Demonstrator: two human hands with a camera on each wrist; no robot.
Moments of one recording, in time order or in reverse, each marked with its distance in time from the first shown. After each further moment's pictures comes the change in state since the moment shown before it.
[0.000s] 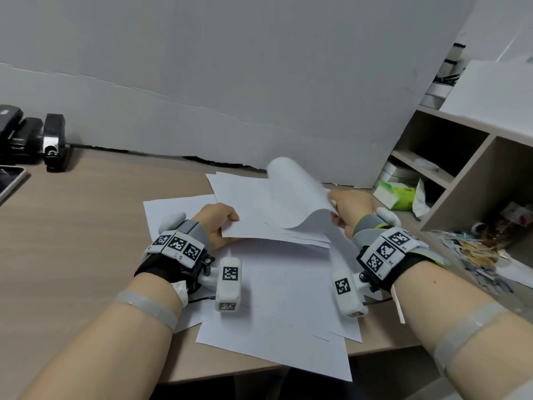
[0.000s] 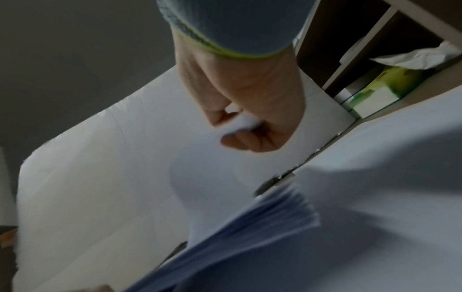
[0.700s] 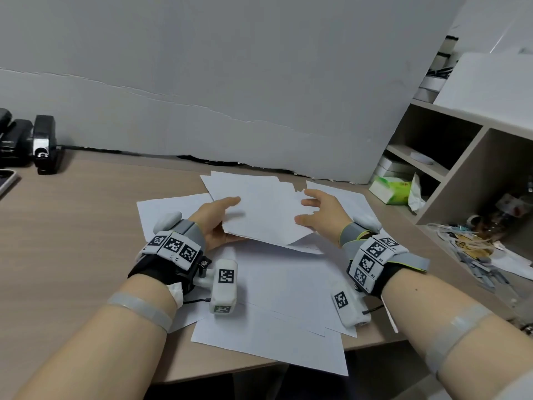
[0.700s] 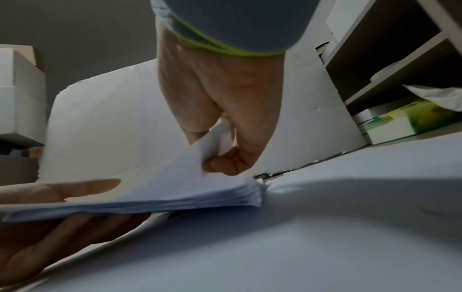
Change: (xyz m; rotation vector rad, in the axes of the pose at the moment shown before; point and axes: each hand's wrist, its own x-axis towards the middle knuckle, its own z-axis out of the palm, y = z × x) left_hand -0.004 -0.005 0.009 -0.182 -0.144 0.000; right_hand -0.007 0.033 0.008 -0.405 -0.363 -0.282
